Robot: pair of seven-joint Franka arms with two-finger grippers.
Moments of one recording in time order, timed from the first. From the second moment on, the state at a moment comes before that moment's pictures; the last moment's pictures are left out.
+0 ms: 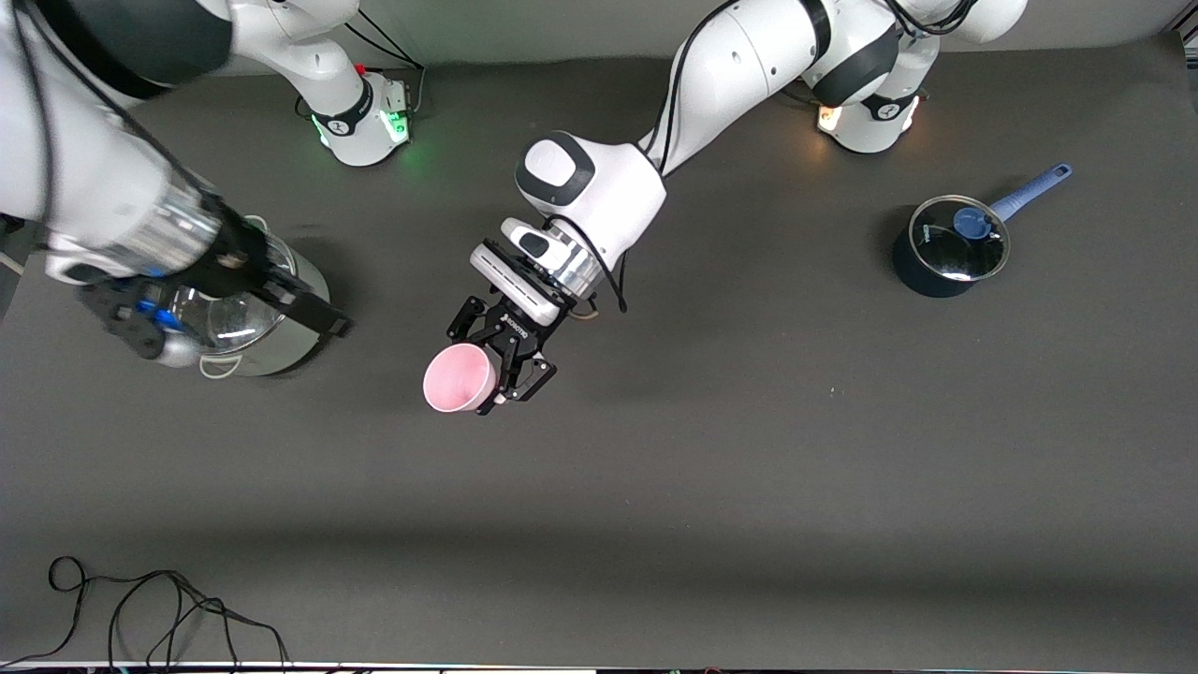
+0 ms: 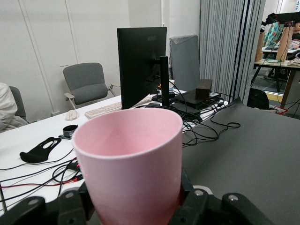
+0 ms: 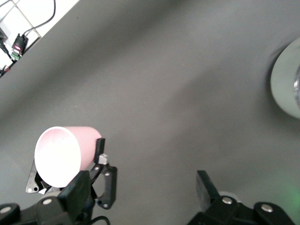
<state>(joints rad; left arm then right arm) -0.76 0.99 -0.42 -0.93 -1.22 3.50 1.50 0.34 0.29 -0.03 -1.22 0.17 1.54 0.95</state>
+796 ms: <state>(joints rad) -0.76 0.99 -0.42 -0.93 -1.22 3.50 1.50 0.42 0.43 -0.03 -1.19 0.17 1.72 1.07</state>
